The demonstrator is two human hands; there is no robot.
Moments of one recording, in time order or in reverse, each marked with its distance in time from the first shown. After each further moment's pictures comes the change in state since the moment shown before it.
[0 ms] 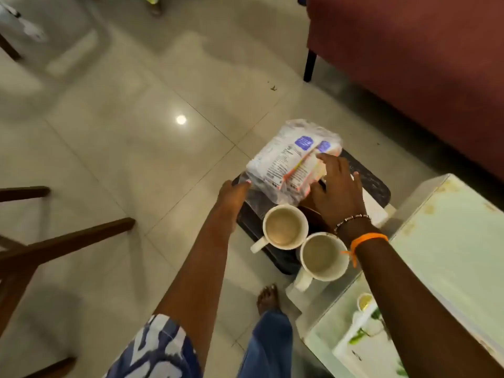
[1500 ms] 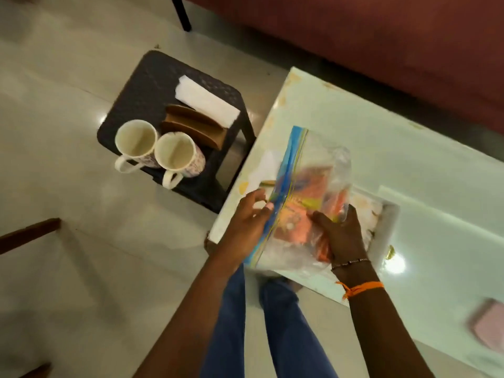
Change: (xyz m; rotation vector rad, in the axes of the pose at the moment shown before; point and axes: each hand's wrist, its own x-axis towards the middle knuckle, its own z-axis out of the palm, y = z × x) left_hand -0.251 -0.178 0.172 0.299 -0.543 0.307; right_hand -0.315 0.202 -0.062 1.041 0.321 0.819
